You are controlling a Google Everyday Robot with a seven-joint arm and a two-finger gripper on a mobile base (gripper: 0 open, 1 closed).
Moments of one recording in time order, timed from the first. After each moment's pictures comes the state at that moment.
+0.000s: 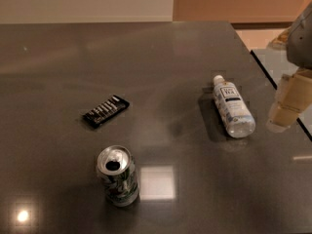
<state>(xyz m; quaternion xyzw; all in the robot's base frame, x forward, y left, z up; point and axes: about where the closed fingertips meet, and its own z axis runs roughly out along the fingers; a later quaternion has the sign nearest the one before) 0.438 -0.217 0.976 -0.60 0.78 -0.03 0.16</state>
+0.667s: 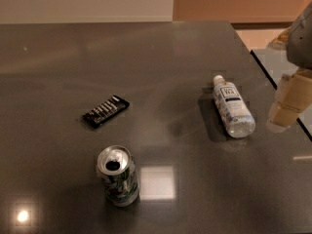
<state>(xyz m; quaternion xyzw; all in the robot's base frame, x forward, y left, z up) 0.438 -0.217 0.976 -0.60 0.78 -0.03 0.16</state>
